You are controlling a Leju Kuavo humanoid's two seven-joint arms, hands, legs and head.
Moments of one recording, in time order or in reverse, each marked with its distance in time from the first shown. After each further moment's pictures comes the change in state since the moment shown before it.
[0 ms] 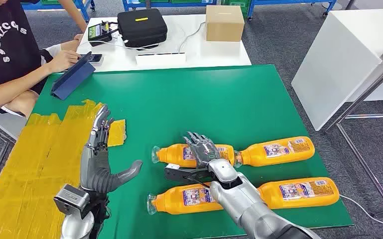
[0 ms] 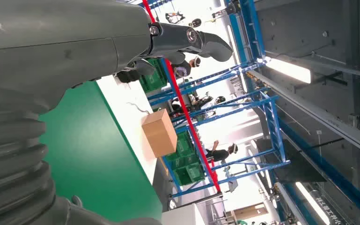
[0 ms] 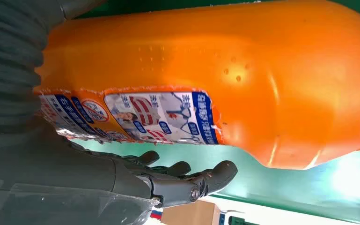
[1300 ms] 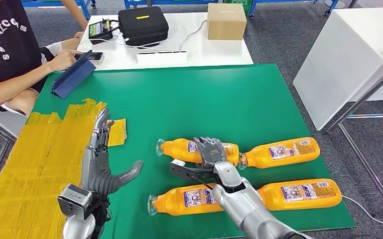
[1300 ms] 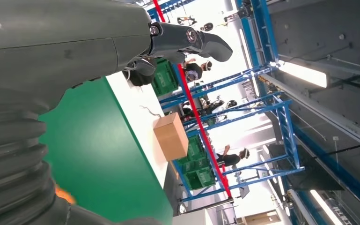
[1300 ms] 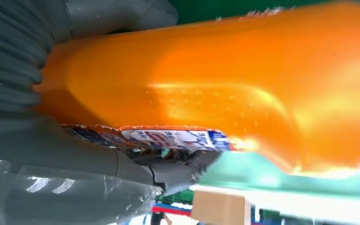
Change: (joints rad) left arm 0.022 -0.008 0.001 -0.002 -0.019 0.024 0.020; right arm 0.066 0.016 -0.103 -0.089 -0.022 -0.169 0.010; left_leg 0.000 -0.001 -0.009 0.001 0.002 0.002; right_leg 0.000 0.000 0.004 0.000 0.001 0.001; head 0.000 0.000
